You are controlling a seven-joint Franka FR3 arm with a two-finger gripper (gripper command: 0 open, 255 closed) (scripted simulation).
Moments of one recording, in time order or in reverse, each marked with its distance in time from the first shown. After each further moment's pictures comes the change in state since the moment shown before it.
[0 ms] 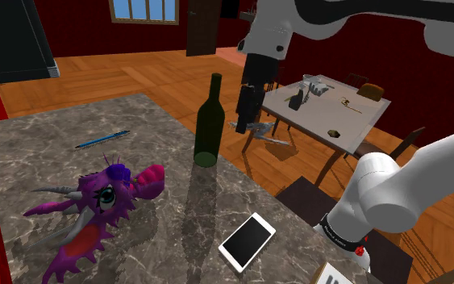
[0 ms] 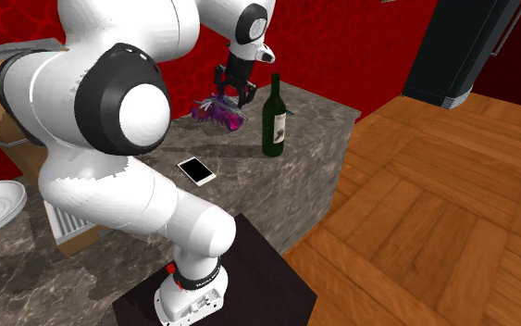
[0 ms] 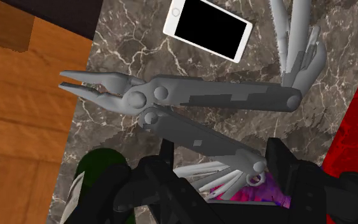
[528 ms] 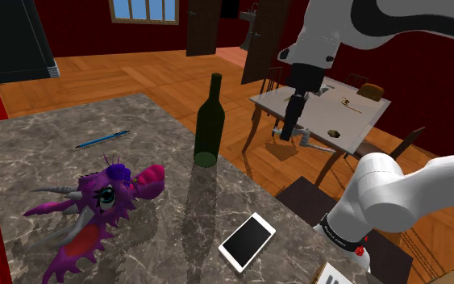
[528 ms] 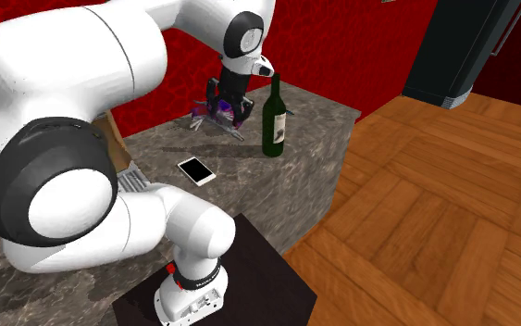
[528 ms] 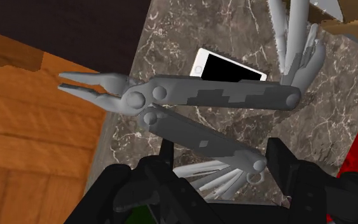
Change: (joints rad) arm -0.028 -0.306 -0.074 -0.212 -0.042 -0.118 -0.052
